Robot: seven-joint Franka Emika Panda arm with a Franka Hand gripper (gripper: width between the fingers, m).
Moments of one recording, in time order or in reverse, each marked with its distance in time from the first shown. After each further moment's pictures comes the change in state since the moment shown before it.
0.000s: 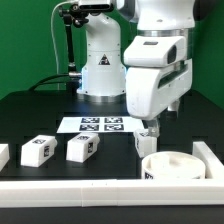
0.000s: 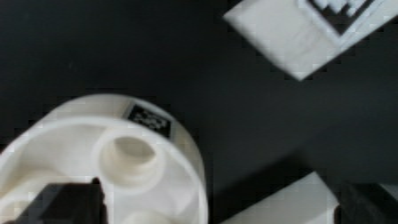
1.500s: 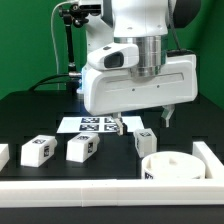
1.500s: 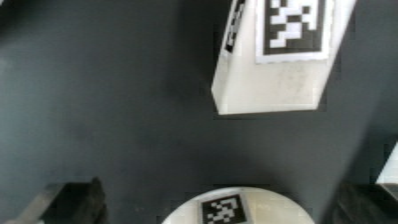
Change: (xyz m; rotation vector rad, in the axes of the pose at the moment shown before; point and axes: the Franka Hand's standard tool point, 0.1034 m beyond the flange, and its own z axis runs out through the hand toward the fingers) arm -0.030 0.005 0.013 0.005 0.024 0.818
